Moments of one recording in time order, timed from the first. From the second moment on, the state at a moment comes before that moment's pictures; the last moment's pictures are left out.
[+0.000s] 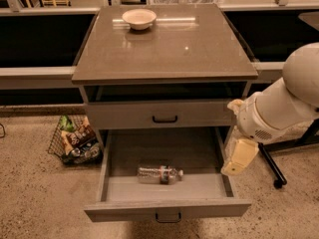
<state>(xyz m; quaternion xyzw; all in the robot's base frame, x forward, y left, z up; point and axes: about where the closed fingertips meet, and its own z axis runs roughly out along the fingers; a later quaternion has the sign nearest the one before) 0.455 -0.177 0.795 -0.60 0.77 0.04 0.20</state>
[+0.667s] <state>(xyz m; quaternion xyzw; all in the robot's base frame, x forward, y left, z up) 0.461 -0.174 0.779 -0.60 0.77 0.05 0.21</state>
